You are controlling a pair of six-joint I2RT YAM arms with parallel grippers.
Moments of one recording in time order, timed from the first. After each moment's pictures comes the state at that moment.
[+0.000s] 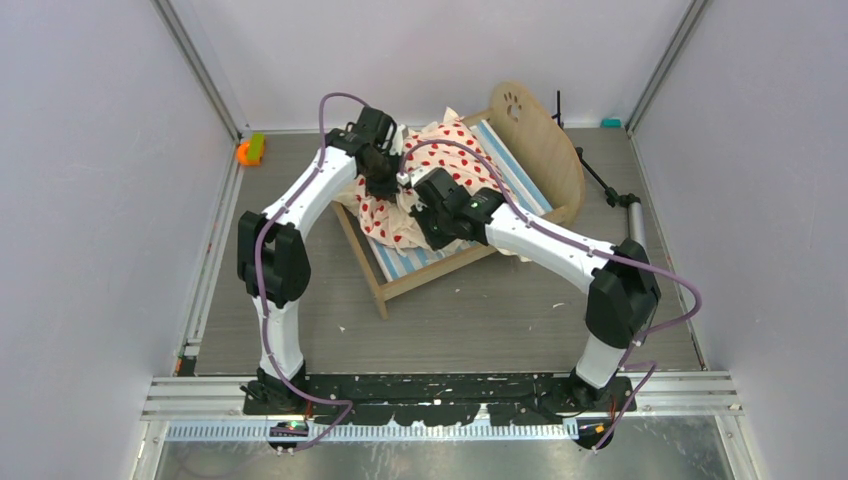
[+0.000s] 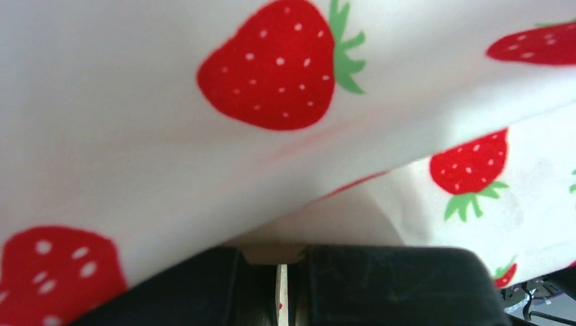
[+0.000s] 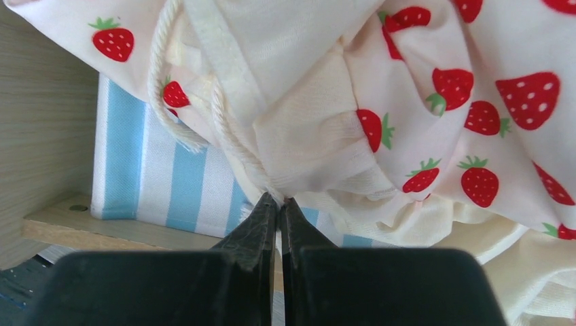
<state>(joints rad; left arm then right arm) -0.41 1.99 1.87 -0.91 0.19 -0.21 0.82 1.73 1.49 -0.65 0.09 0.15</state>
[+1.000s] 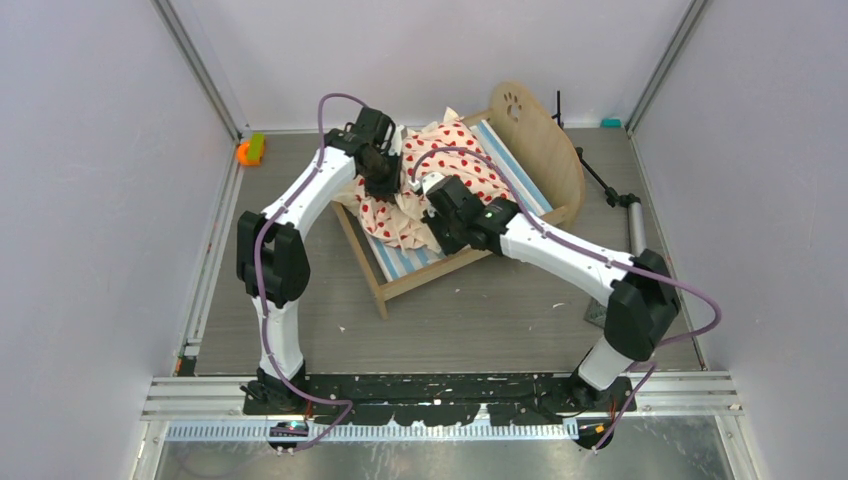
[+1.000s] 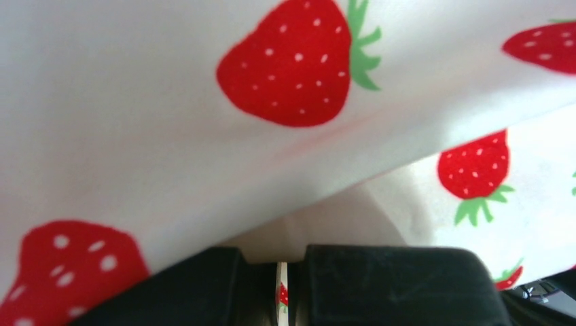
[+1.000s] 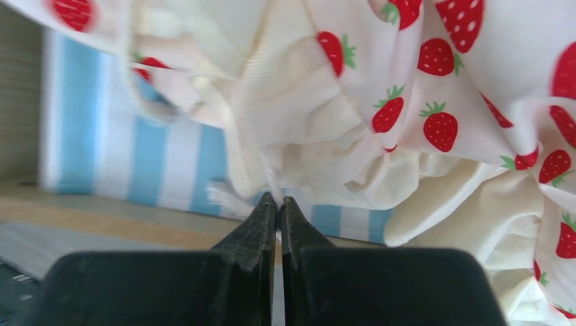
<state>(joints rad) -0.40 1.99 1.86 -0.91 0.20 -0.21 0.82 1.65 1.35 -0.61 0.18 0.10</state>
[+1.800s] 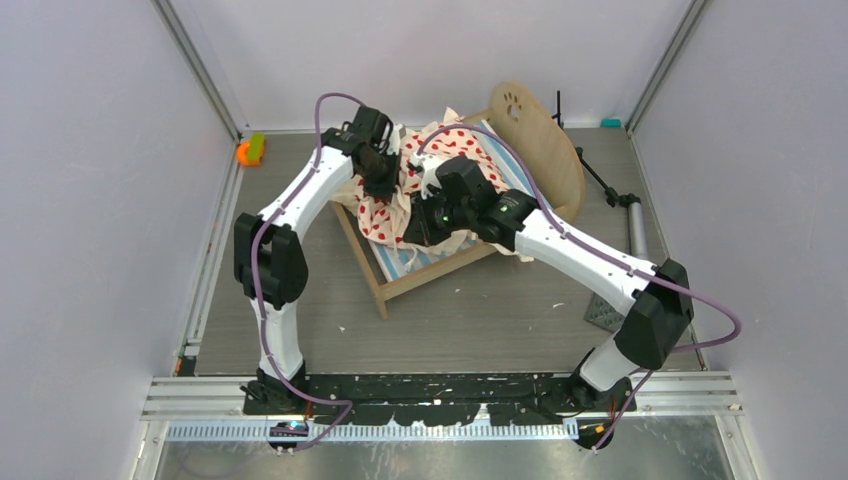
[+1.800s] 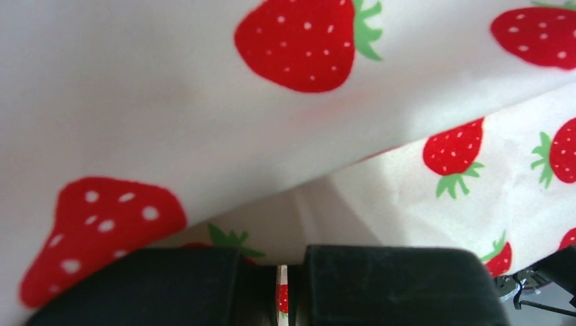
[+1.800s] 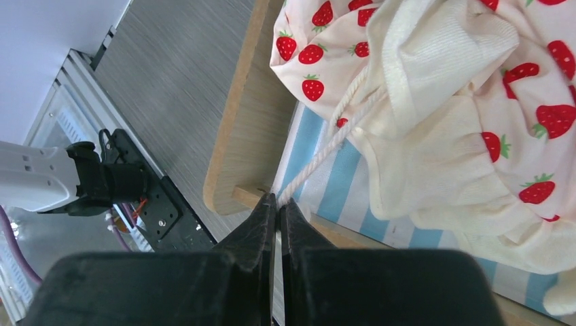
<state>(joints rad) -0.40 1.97 1.86 -0.93 0.22 -0.21 0.81 1.56 1.43 -0.49 -0.24 0.35</state>
